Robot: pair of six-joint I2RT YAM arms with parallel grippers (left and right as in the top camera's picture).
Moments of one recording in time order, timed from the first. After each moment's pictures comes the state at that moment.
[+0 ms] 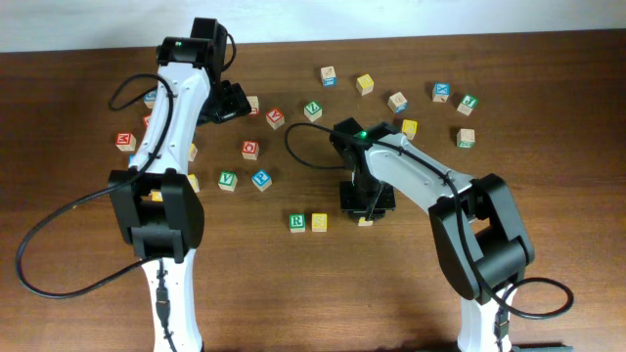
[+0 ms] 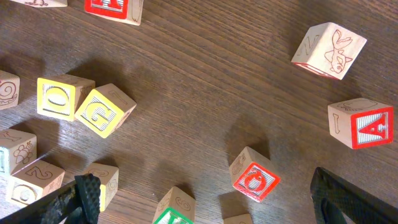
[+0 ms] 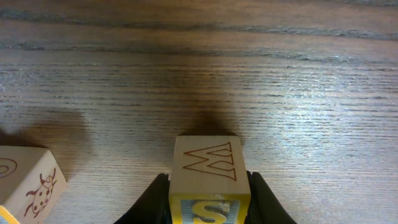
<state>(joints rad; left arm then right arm) -0.13 2.35 2.26 -1.34 -0.13 -0.52 0.47 2.06 1.45 -1.10 -0.09 0.48</state>
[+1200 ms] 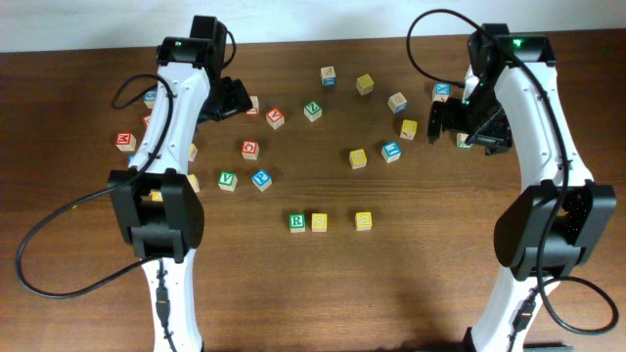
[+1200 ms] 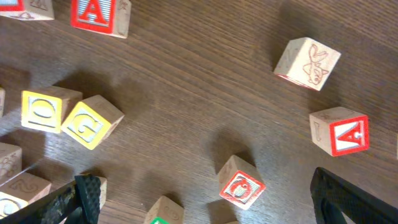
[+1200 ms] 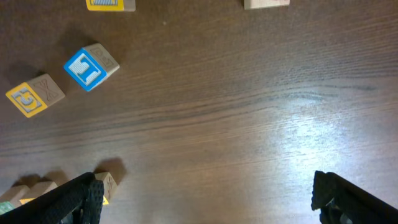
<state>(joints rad) -0.13 2.35 2.26 -1.30 -0.11 -0.52 -0.03 2.08 1.99 -1.49 -0.05 0.22</state>
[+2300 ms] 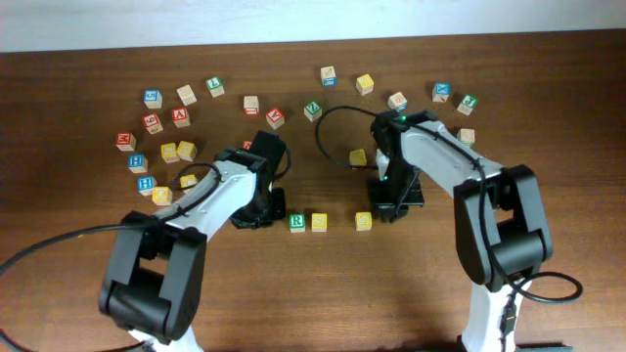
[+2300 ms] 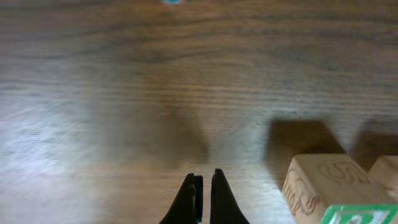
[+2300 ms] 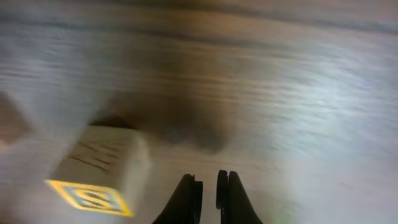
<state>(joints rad) -0.39 1.88 1.19 -0.87 0.04 -0.44 0.29 2.07 1.43 -1.19 -0.21 0.24</state>
